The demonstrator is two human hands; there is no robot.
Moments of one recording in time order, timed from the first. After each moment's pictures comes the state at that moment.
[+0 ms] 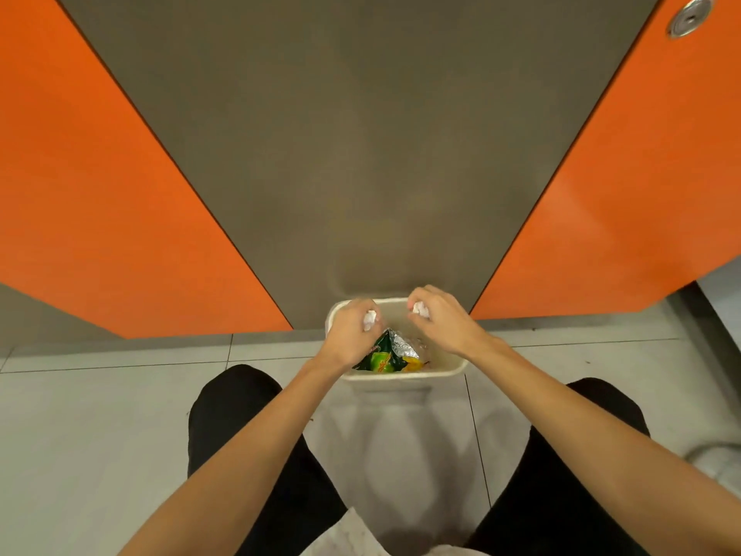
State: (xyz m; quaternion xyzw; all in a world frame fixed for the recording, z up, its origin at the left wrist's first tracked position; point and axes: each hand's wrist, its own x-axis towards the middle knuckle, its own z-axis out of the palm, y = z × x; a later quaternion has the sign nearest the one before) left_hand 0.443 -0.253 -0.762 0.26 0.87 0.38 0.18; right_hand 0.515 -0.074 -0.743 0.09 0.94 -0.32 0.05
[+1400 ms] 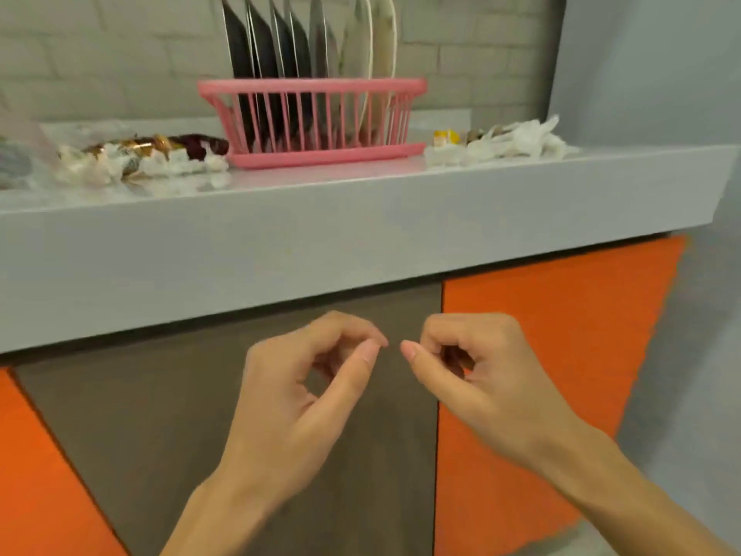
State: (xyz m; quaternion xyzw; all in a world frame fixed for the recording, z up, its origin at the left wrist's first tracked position) left_hand 0.475 -0.208 -0.378 0.55 0.62 0.55 -0.14; right_hand 0.579 -0.051 -0.382 -0.03 0.87 -0.31 -0.38
